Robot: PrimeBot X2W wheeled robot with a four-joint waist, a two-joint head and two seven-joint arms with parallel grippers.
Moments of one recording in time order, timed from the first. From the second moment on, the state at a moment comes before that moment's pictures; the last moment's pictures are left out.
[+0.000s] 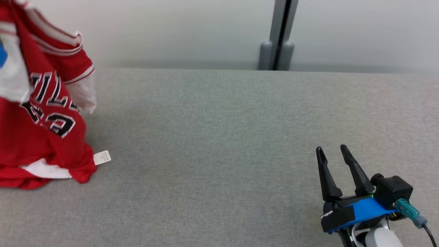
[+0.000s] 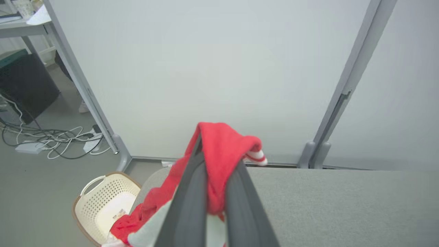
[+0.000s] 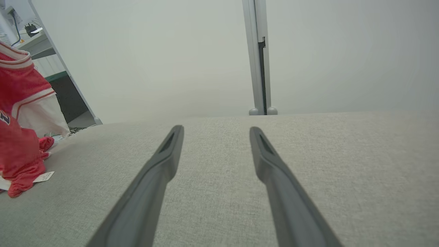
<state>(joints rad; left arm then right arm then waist) -0.86 0.63 -0.20 0.19 -0.65 0.00 0.68 -0.14 -0.05 0.06 0.23 0.24 0.13 -0.23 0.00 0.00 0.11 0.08</state>
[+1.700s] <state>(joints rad) -0.47 0.12 -0.60 0.54 -0.65 -0.07 0.11 -0.09 -0.05 0.08 0.22 0.27 0.13 -0.22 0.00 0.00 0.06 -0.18</state>
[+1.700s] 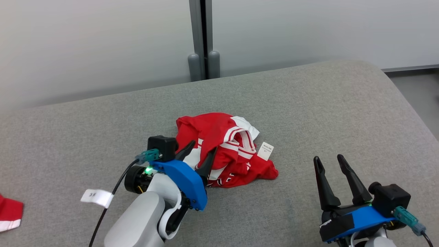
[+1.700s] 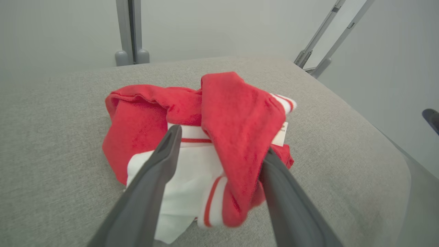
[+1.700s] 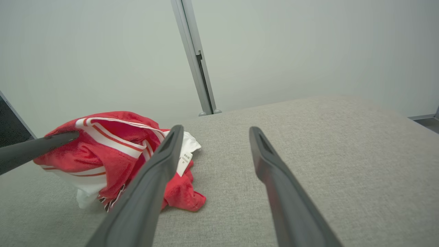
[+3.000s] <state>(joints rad) 0.05 0.24 -0.18 0.22 -0.38 -0.02 -0.25 -0.03 -0.05 0.01 0.19 0.25 0.13 -0.16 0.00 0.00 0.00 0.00</state>
